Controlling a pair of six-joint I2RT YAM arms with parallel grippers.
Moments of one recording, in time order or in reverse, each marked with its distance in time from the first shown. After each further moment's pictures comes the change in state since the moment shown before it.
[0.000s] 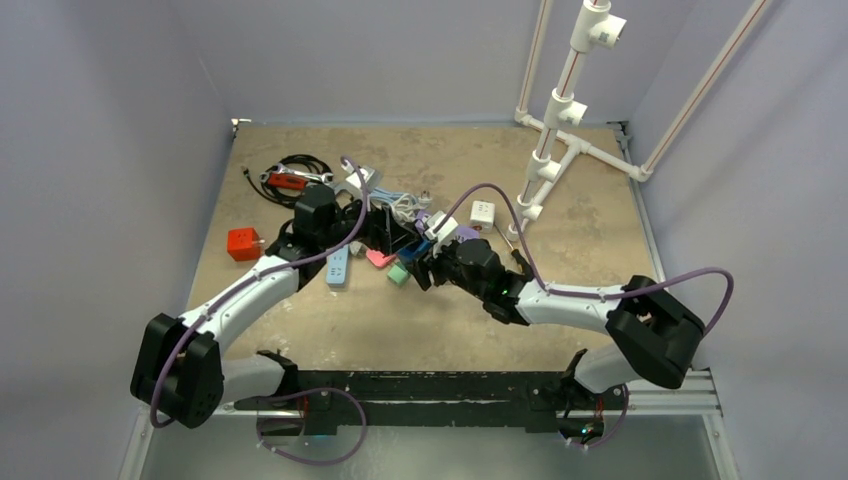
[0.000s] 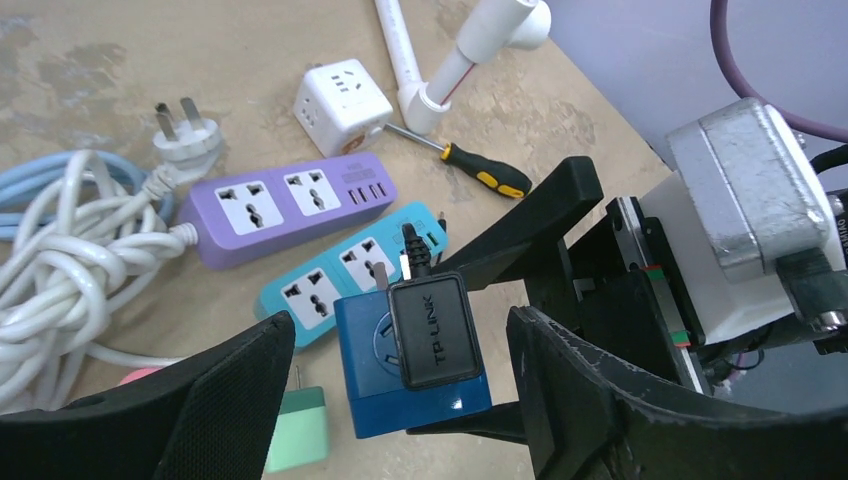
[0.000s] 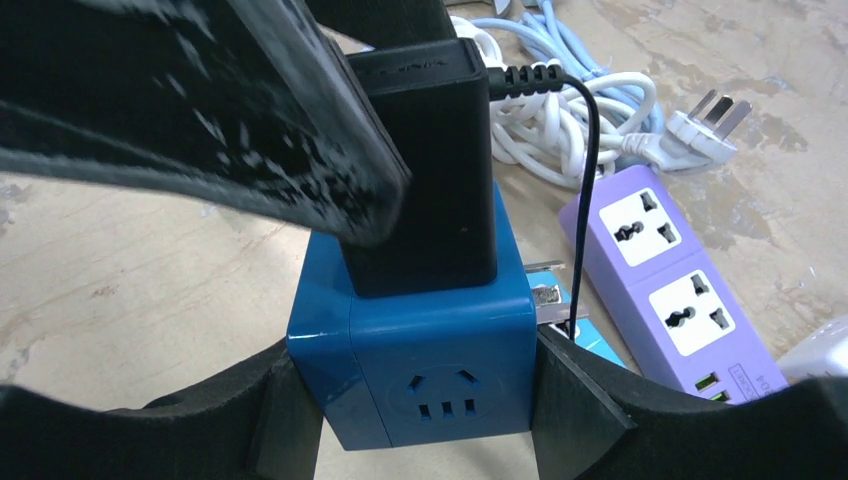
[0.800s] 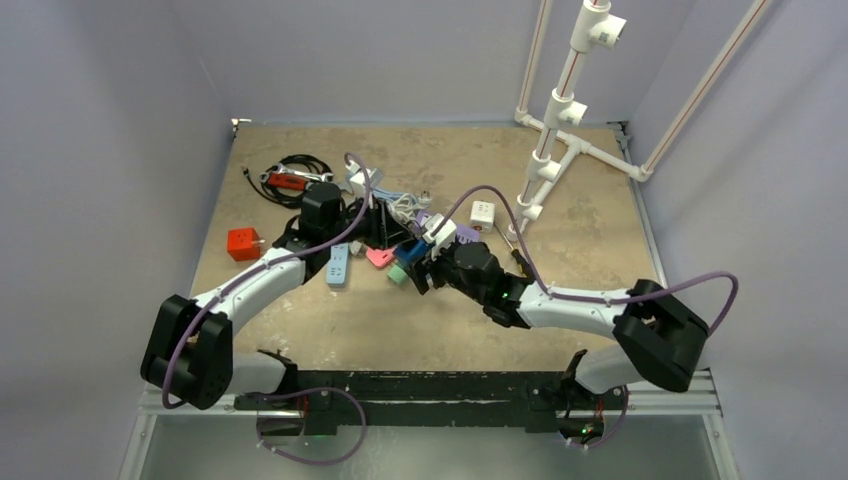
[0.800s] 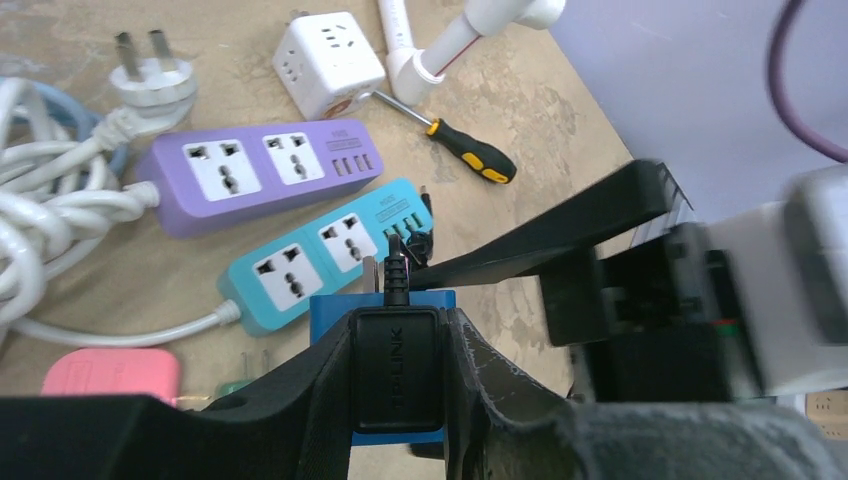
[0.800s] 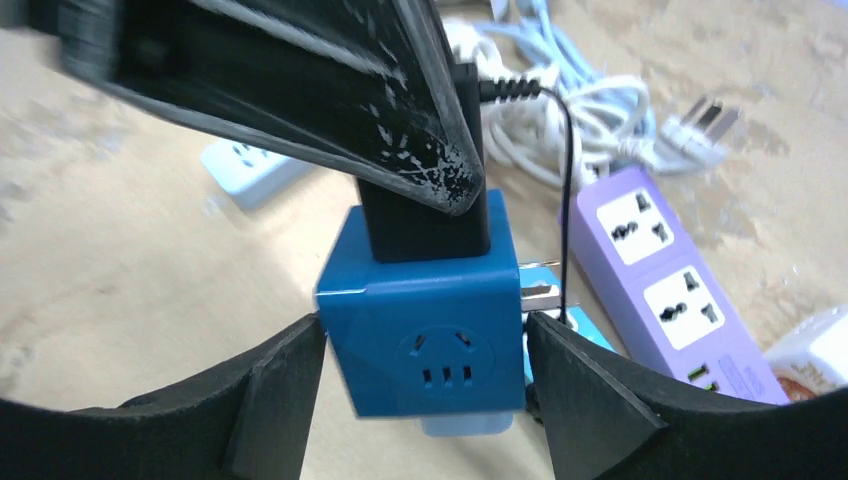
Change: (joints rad) left arm 0.003 0.103 0.011 0.015 0.058 -0.100; right arm 0.040 0.003 0.014 -0.046 0.072 -0.017
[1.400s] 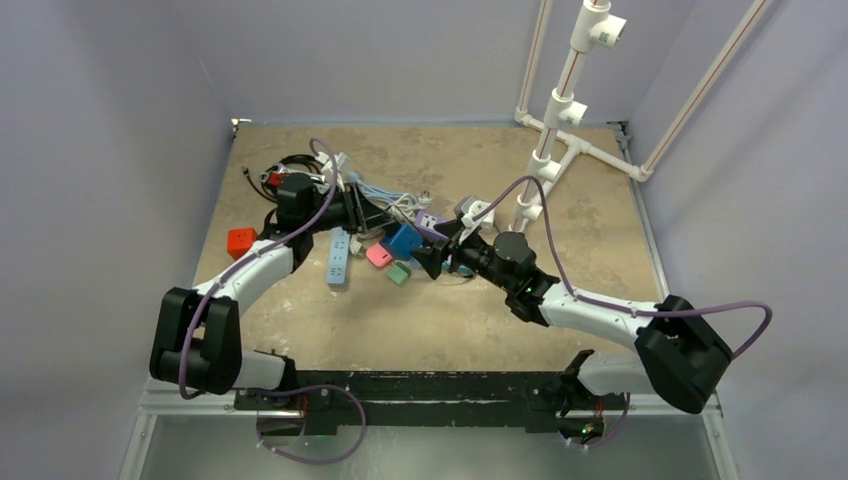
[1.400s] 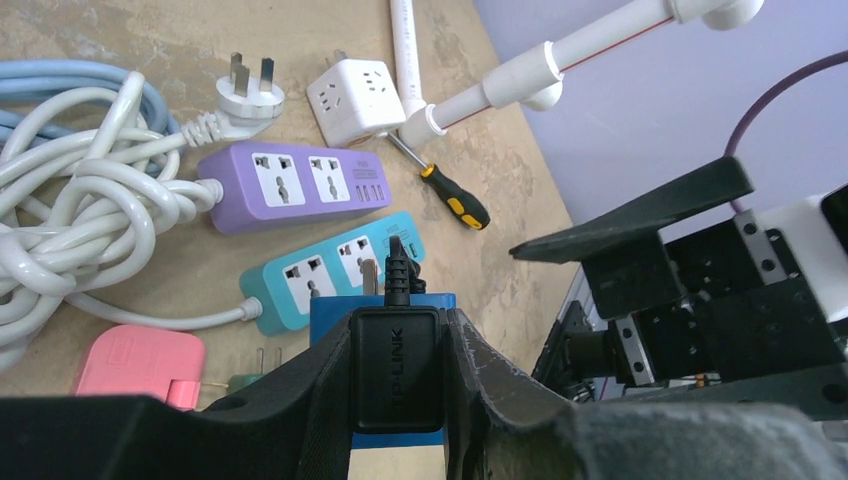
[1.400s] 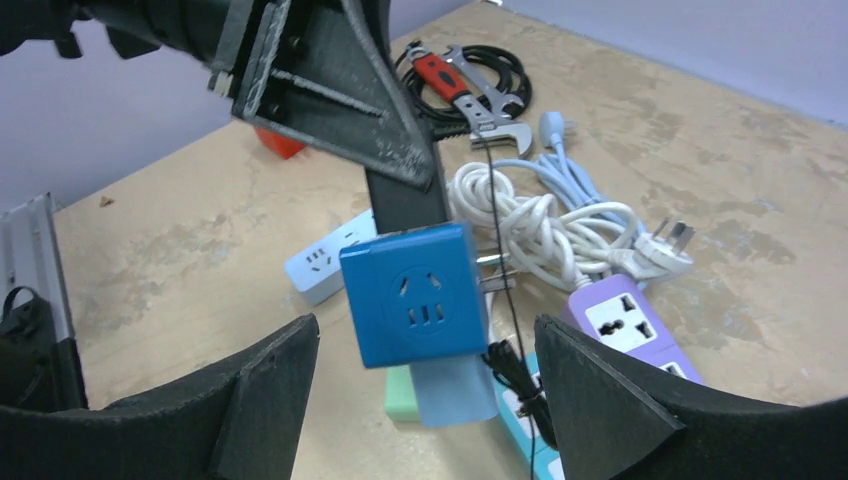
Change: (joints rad) left arm 0.201 0.050 0.000 0.082 0.156 -0.203; right arm -0.158 -0.162 -0.085 0.204 -0.263 0.085
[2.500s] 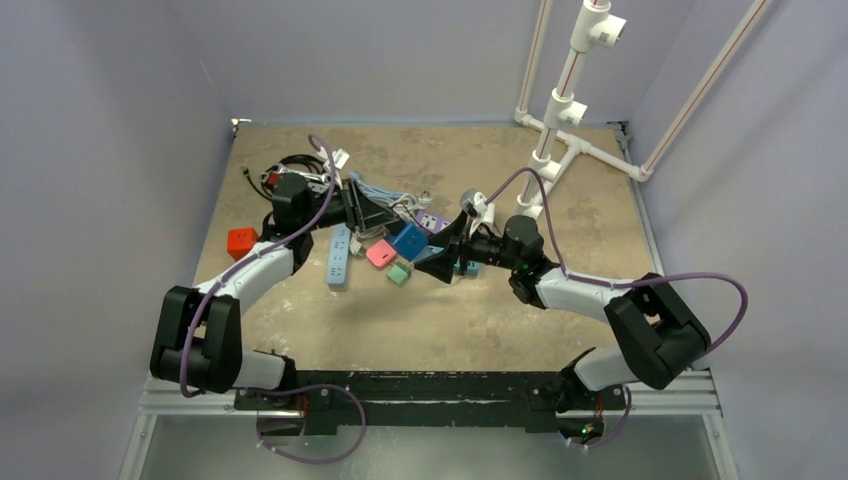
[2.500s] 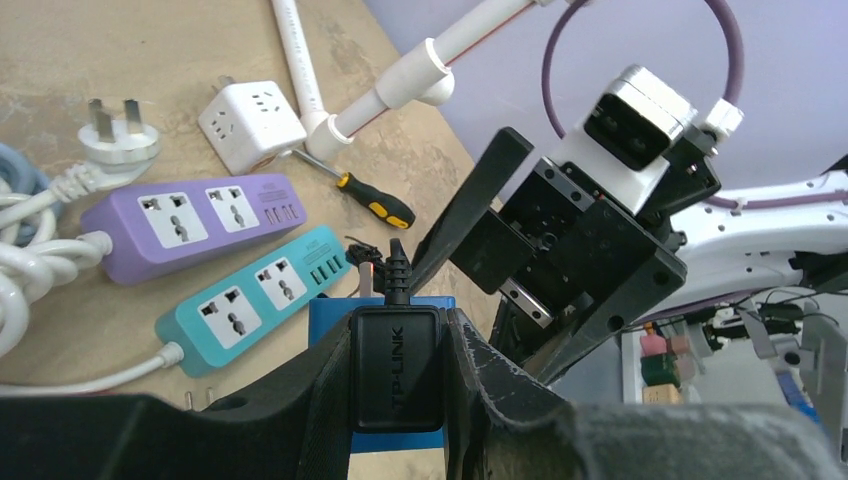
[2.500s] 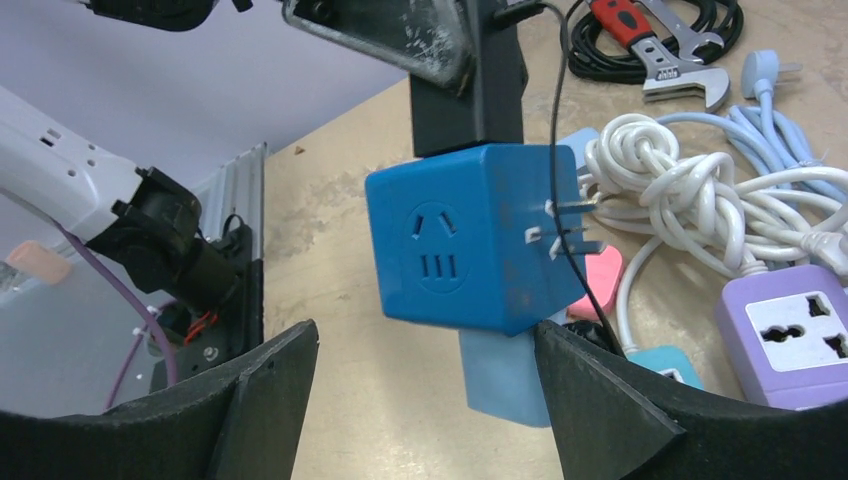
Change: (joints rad) left arm 0.018 0.015 -0.025 0.240 0.177 -0.134; right arm -0.198 0.159 0.004 0.153 -0.579 0.216
